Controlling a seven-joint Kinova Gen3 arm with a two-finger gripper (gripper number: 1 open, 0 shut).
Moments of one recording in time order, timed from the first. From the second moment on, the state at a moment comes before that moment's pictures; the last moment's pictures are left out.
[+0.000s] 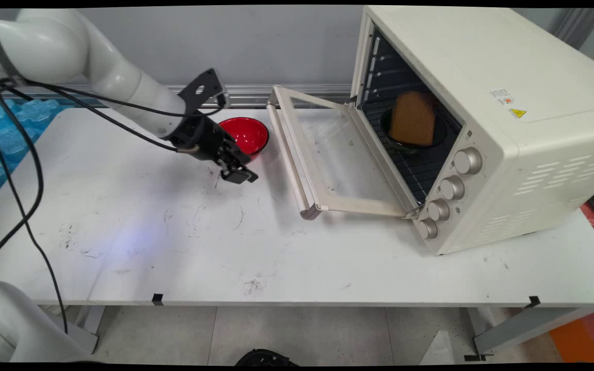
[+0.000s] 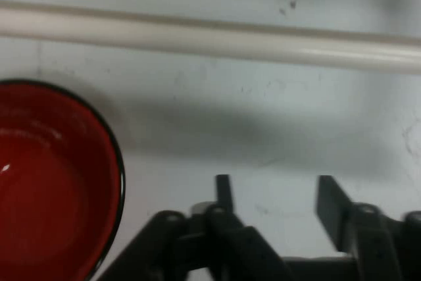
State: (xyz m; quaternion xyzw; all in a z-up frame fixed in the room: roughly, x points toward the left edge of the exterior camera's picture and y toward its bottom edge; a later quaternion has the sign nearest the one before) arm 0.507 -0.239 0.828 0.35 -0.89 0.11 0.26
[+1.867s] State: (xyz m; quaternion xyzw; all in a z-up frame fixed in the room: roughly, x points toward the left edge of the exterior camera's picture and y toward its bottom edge) arm 0.452 -0.305 0.785 0.35 -0.87 0.15 0.33
